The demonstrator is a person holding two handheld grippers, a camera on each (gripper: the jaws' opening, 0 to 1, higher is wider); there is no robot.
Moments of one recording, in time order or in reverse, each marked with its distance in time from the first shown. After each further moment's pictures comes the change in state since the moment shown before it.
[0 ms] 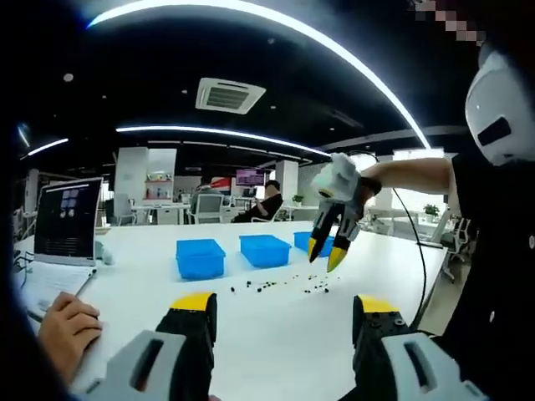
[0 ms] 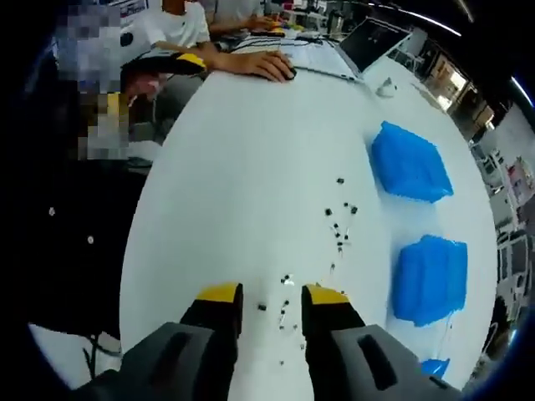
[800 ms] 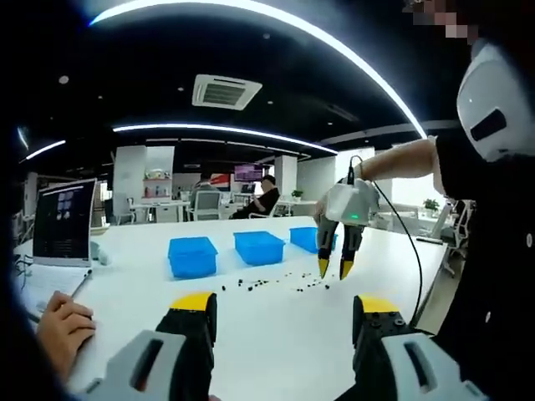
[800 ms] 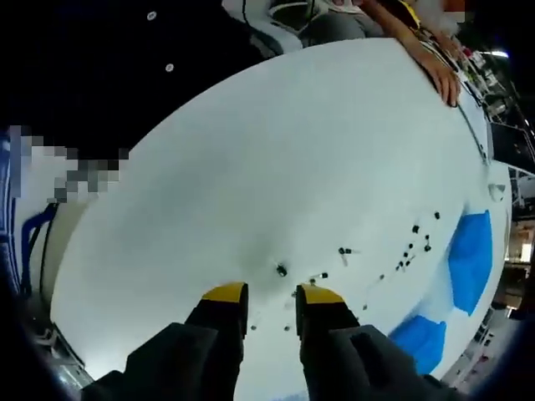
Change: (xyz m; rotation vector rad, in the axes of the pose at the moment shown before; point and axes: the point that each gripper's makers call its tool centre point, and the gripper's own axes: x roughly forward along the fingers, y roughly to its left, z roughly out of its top) left arm 0.009 -0.018 0.001 0.011 0.026 0.006; right arm 0.034 0.013 -0.055 -0.703 0.184 0.210
